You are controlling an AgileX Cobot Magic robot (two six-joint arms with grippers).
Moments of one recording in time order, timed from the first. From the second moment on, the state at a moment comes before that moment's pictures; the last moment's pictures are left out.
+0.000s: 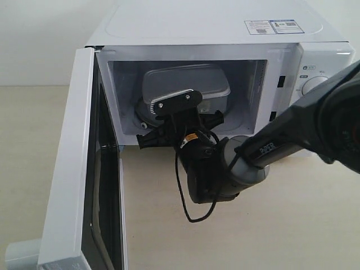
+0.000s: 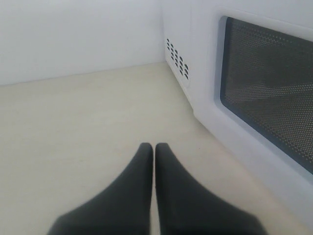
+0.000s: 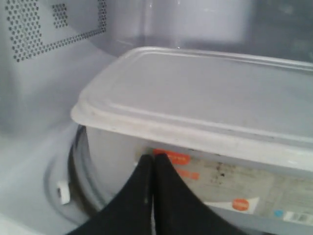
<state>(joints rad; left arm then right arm) -0.07 0.00 0.00 0.08 0.31 0.00 0.67 2.26 -1.13 0.55 -0.95 -0.36</state>
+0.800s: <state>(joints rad) -0.07 0.00 0.00 0.08 0.31 0.00 0.72 2.04 -0.88 0.60 -0.96 -0.37</state>
